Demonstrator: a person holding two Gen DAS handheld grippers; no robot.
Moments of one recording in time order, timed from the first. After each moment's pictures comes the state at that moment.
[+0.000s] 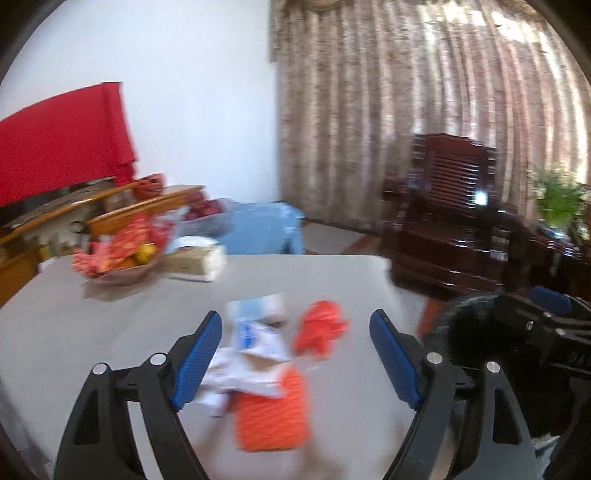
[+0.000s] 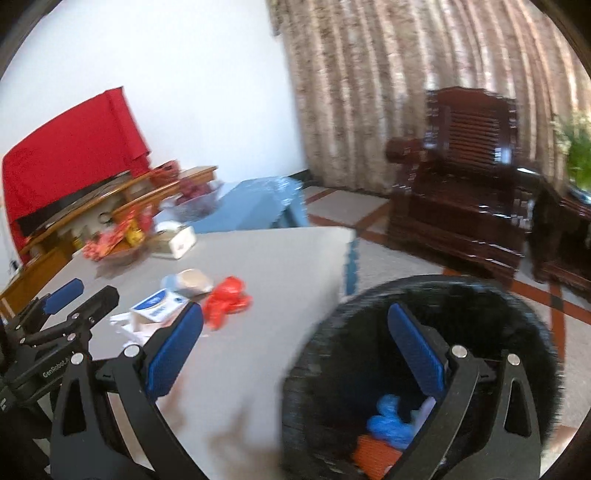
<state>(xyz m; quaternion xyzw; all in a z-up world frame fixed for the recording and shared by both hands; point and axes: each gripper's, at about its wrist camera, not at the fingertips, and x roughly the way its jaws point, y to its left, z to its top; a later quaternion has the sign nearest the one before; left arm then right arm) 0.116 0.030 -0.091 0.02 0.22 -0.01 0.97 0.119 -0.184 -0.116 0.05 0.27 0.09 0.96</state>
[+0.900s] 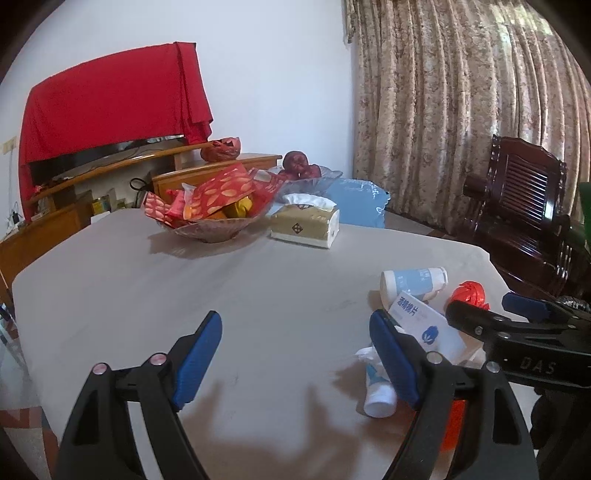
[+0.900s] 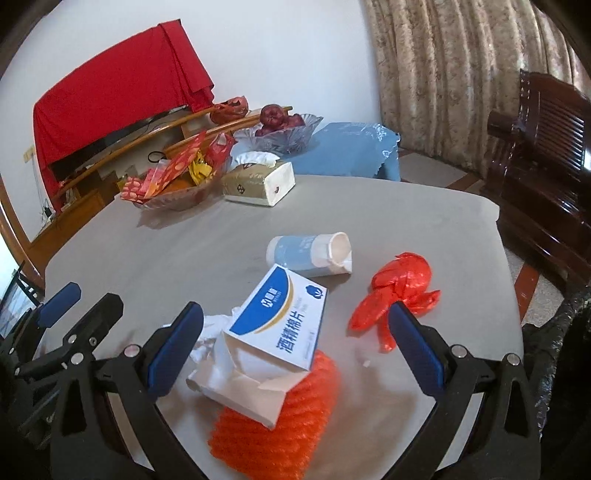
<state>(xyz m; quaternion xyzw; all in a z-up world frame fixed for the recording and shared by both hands) 0.143 0.167 -0.145 -0.03 0.26 0.09 0.96 0.219 -0.012 -0.167 0.01 0.35 0.19 0.92</state>
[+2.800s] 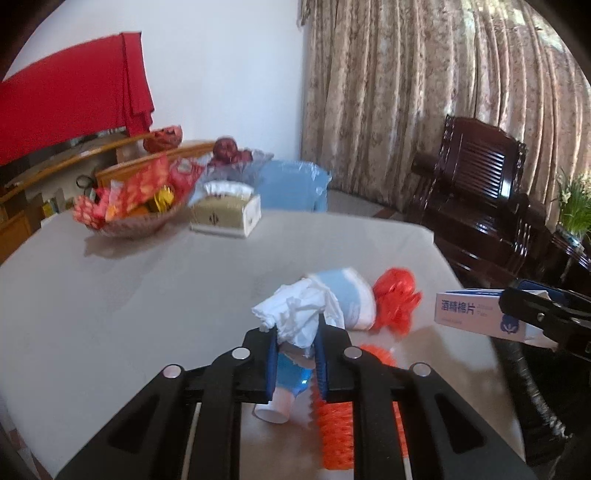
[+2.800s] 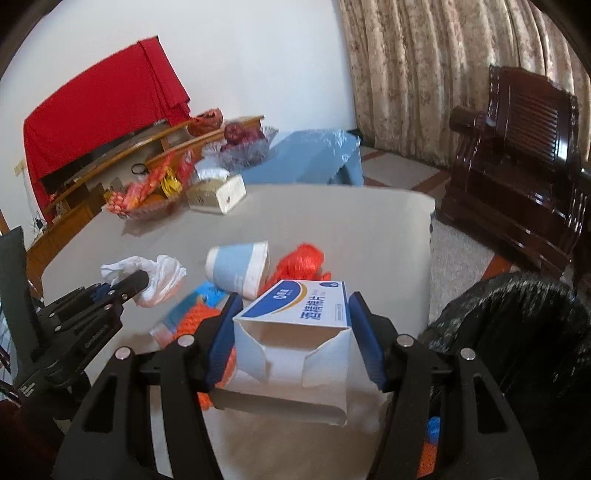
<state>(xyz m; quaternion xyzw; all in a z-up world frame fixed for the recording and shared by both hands) 0.164 0.098 -0.134 -0.02 0.29 -0.01 0.96 0.173 -0.120 -0.128 0.03 0.33 0.16 0.93</state>
